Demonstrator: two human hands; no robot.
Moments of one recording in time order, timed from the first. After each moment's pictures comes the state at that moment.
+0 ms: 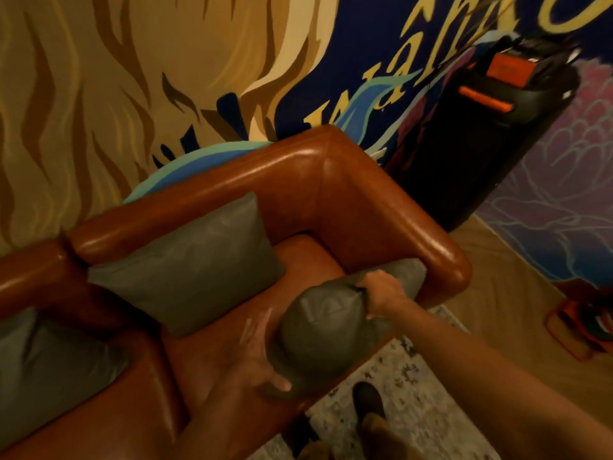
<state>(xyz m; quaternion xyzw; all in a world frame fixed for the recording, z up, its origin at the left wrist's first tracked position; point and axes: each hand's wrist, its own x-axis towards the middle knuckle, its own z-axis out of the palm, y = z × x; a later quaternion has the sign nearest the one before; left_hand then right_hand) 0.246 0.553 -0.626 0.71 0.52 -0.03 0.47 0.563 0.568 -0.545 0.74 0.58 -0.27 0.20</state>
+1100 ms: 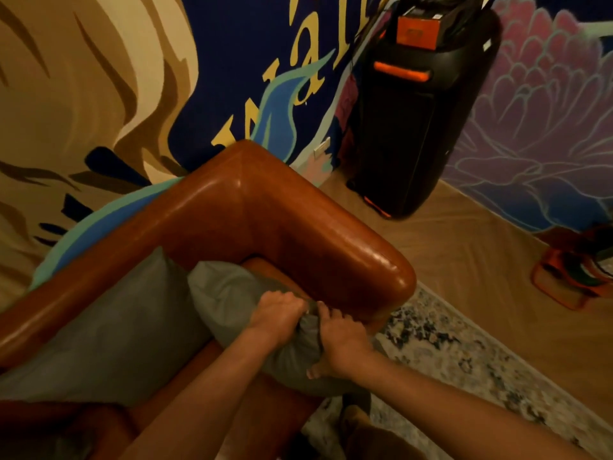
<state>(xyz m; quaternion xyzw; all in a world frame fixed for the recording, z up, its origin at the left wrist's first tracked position) 0.551 0.641 -0.530 0.92 0.26 -0.27 0.05 0.651 0.531 -0.532 0.75 0.53 -0.38 0.11</state>
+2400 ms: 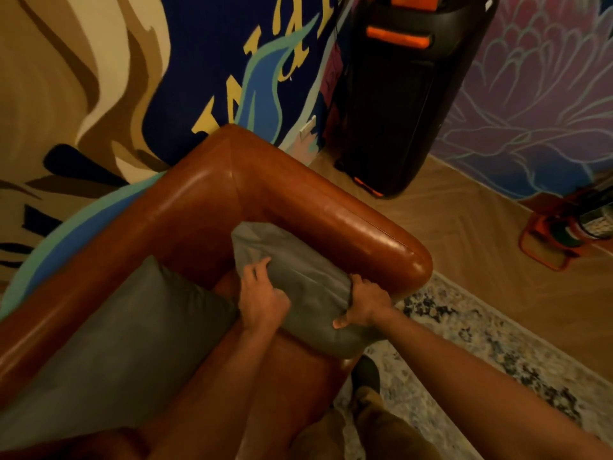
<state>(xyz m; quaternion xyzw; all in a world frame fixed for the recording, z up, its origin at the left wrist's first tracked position) 0.511 0.709 -0.615 0.80 0.55 0.02 0.24 0.694 0.586 -0.617 0.83 0.35 -0.43 0.04</state>
